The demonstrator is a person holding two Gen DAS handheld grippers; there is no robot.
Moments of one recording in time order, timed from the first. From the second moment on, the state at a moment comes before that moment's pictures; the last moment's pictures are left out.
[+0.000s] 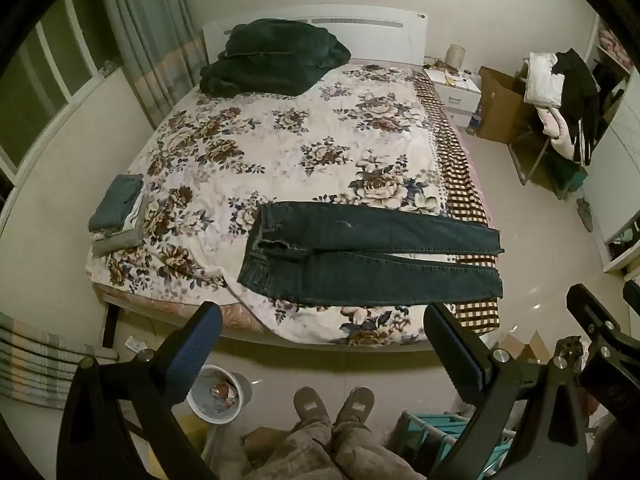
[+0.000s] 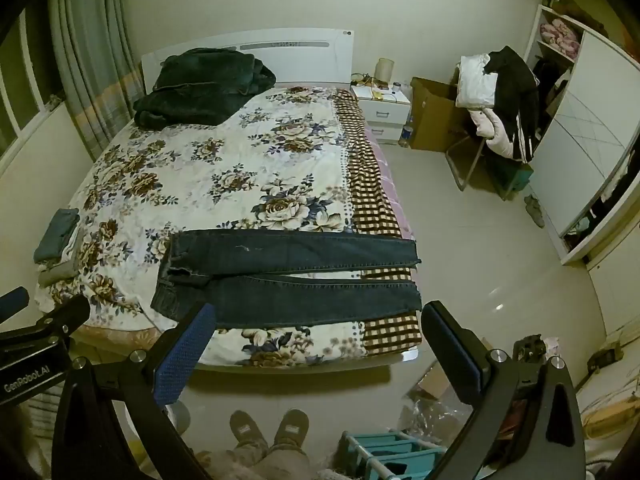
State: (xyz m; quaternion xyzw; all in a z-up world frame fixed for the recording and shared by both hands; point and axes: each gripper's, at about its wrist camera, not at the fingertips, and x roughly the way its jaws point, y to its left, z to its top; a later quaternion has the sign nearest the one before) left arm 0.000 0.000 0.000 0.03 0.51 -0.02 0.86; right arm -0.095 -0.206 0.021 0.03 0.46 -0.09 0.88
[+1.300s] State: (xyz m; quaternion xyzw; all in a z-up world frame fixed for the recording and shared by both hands) left arm -0.006 -0.010 0.006 0.03 0.51 -0.03 0.86; right arm -0.103 -0.216 0.016 0.04 0.47 -0.10 0.88
